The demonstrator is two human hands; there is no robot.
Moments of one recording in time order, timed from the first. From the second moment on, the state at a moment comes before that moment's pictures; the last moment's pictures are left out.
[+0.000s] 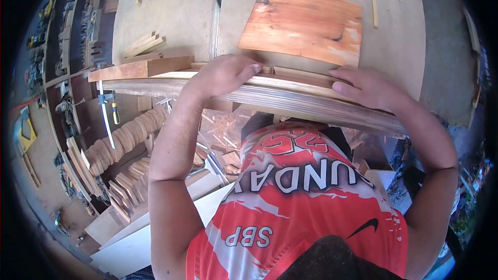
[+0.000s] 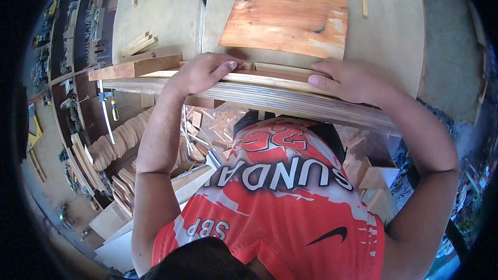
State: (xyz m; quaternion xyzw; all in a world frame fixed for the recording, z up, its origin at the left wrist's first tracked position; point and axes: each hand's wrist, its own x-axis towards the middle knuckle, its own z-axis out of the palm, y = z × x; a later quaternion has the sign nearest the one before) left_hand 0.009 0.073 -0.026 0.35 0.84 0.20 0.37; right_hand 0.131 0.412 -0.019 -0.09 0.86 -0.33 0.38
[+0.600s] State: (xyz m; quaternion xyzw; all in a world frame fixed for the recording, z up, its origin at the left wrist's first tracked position) left_hand 0.009 0.074 -0.026 0.36 0.84 0.17 0.37; right_hand 0.143 0.387 -0.007 -0.08 0.88 -0.32 0.35
